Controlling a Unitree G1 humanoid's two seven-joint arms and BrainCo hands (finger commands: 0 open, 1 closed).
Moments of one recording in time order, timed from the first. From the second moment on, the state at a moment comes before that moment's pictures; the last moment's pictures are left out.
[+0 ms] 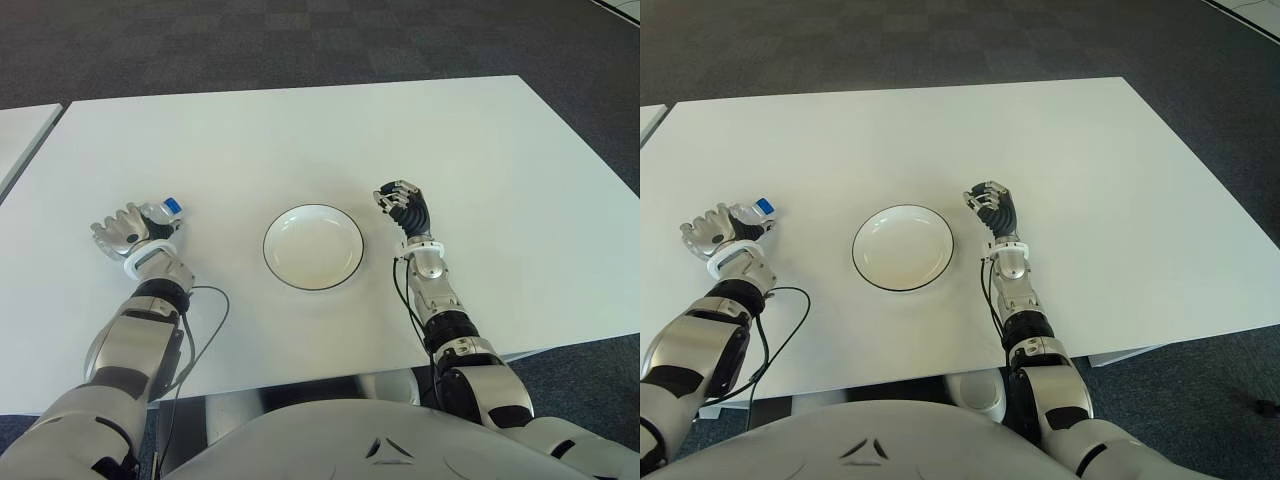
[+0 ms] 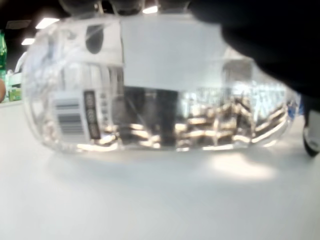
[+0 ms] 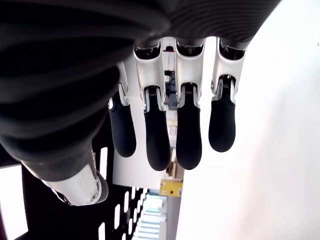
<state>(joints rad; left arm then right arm) -0.50 0.36 -0.12 1.18 0.69 0.51 0.61 -0.35 -0.04 -0.03 0.76 -0.09 -0.42 -0.12</state>
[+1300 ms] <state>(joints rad) -0.47 0.36 0.03 1.16 0.62 0.23 0.66 -0.35 -0.05 -0.03 0.76 -0.09 -0.42 -0.12</state>
